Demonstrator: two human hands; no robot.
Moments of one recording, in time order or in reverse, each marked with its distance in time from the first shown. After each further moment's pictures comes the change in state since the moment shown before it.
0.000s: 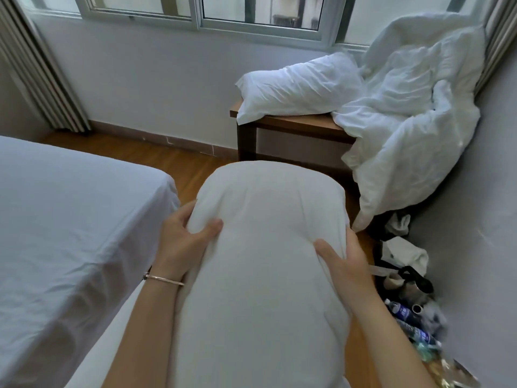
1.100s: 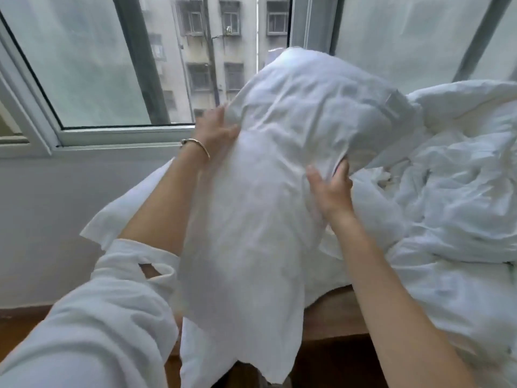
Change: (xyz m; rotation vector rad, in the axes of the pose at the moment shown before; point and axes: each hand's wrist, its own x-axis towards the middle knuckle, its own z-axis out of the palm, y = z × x) left_hand 1.129 0.166 0.421 0.298 -0.440 0.480; right_hand 1.068 -0.133 0.083 -0.187 0.580 -0.051
